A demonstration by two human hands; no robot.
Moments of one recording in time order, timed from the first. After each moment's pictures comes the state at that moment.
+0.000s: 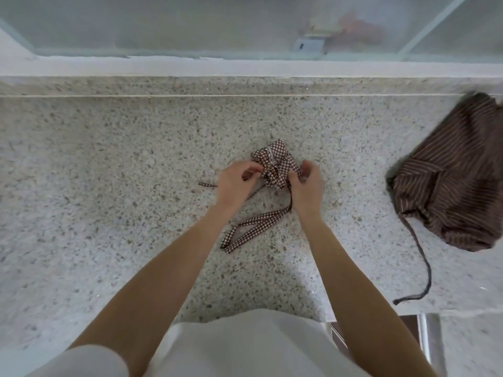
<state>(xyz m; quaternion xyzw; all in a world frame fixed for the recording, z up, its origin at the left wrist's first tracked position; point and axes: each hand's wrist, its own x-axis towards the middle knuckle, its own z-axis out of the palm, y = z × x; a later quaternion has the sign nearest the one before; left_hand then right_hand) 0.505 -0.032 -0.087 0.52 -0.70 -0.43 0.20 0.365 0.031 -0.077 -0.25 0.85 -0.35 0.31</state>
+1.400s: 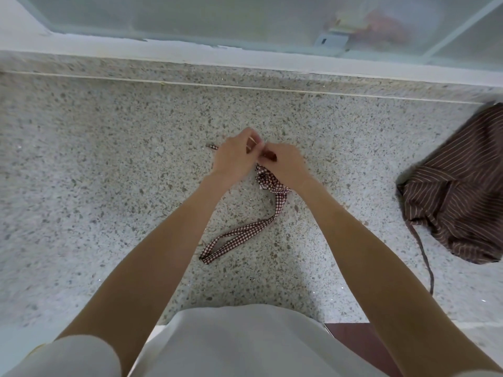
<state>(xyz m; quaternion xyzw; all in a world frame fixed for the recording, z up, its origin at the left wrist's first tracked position) 0.513 -0.079 -0.058 0.55 -0.73 -0.40 0.12 0.378 -0.039 -0.069 -0.63 0.70 -0.11 0.32</state>
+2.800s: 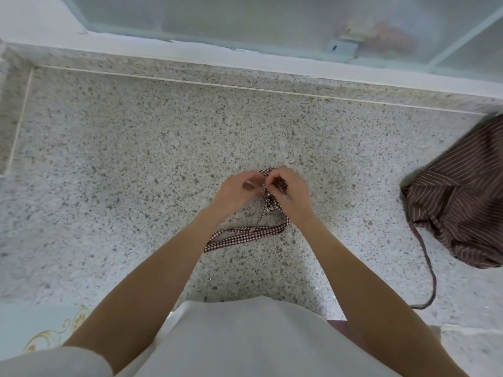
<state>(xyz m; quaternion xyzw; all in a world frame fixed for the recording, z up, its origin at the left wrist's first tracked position) 0.558 -0.007 -0.070 0.51 -0.63 -0.58 0.11 0.399 0.040 -0.079 -0.62 0.65 -0.34 0.30</state>
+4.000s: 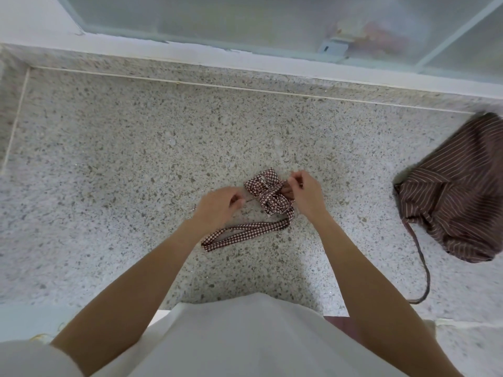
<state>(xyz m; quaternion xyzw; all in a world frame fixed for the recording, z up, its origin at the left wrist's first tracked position) 0.588 0.015 -0.082 0.50 -0.77 -0.38 -0.03 0.375 0.049 -0.069 -0.38 0.78 -0.25 0.43</state>
